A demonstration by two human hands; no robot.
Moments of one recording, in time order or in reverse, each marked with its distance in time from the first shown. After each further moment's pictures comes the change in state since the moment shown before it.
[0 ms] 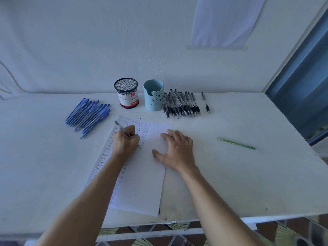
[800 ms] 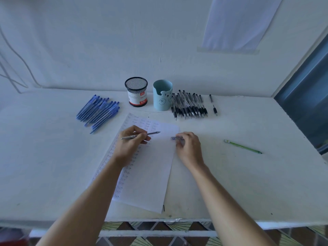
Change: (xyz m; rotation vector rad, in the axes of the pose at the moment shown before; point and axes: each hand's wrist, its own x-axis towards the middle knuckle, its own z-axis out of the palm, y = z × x) left_hand -0.019 -0.005 -0.016 -0.523 -0.156 -0.077; right_hand 0.009 0.016 0.003 0.385 0.225 0.087
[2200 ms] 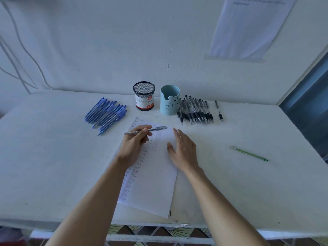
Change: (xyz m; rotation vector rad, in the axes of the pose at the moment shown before) left_hand 0.011 0.002 -0.010 -0.280 -0.022 -0.066; right_hand -0.001 -0.028 0.020 -0.250 -0.182 -0.131
